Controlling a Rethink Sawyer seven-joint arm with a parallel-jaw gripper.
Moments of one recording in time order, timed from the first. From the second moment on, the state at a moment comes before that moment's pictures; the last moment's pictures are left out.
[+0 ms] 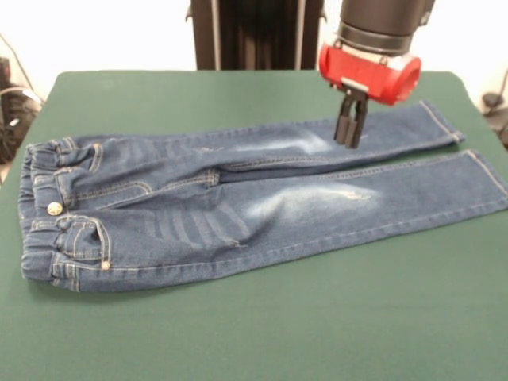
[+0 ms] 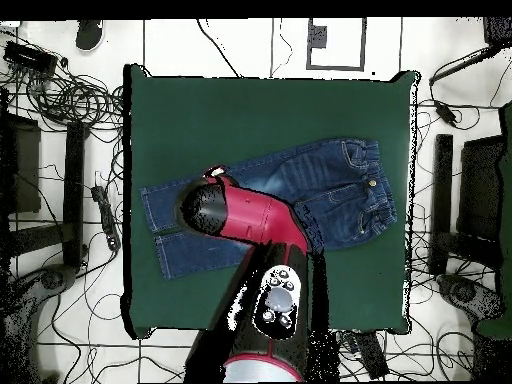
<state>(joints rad) 0.12 -0.54 -0.24 1.58 0.22 0.39 2.33</state>
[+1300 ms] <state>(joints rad) 0.01 -0.42 -0.23 1.54 0.22 0.39 2.33</state>
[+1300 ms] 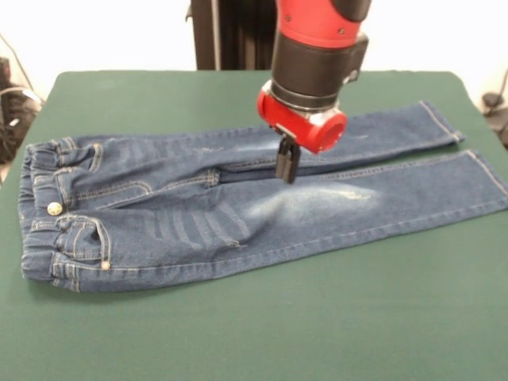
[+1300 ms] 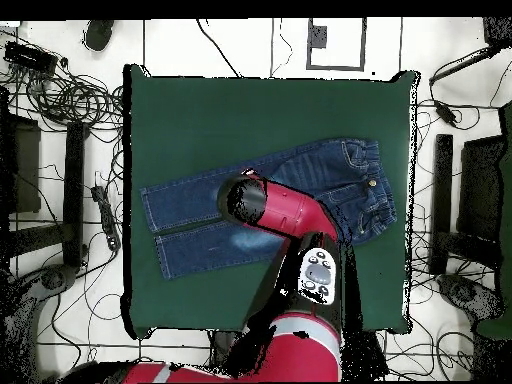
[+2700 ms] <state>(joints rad) 0.12 -0.38 -0.24 1.46 0.24 0.39 2.33</state>
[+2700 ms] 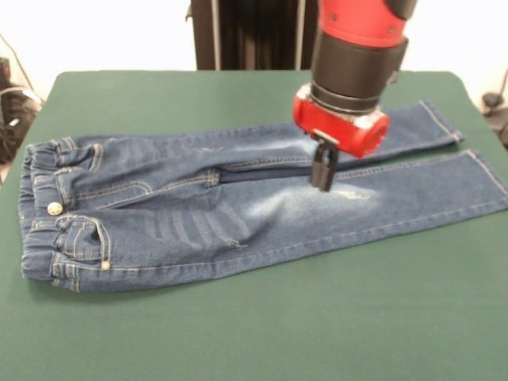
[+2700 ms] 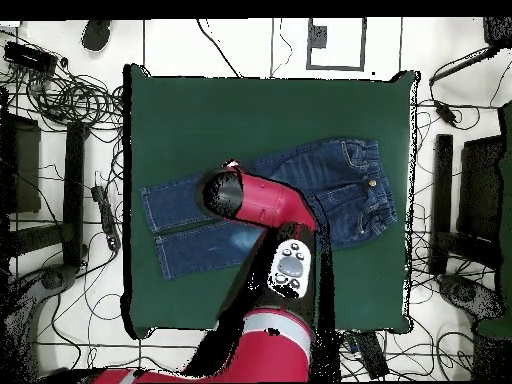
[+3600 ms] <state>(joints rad) 0.09 -0.27 -0.24 1.45 0.25 0.35 2.33</state>
